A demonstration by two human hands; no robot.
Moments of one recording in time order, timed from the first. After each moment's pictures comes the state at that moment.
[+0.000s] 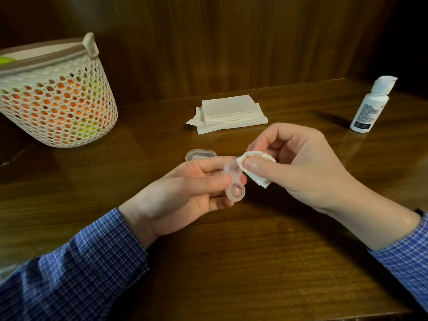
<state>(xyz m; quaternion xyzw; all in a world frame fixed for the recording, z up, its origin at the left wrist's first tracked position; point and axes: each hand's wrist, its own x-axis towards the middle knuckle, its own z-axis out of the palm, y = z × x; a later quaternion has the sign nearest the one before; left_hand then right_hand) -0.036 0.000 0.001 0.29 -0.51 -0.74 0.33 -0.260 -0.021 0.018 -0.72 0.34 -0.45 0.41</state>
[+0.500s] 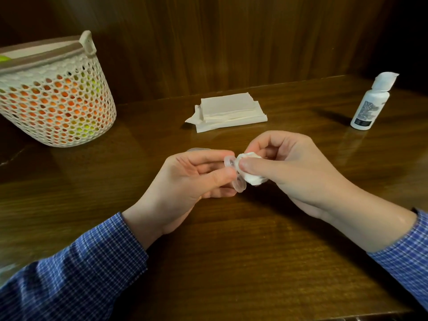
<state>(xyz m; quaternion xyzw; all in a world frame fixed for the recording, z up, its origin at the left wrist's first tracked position) -0.046 0.006 -0.002 0.40 -0.55 -0.58 0.46 -0.251 -0.019 0.015 -0.62 0.40 -0.42 0.53</state>
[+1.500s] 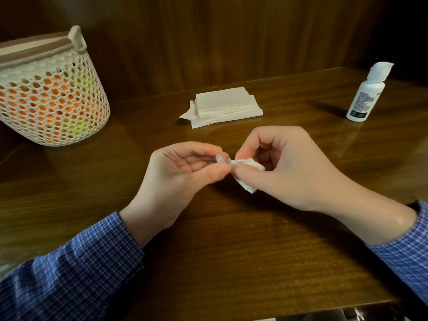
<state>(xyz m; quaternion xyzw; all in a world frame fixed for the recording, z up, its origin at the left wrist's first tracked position) -0.050 0.010 -0.004 0.40 -0.57 -0.48 0.54 -0.256 -0.012 0.019 -0.77 0.39 -0.37 0.33</state>
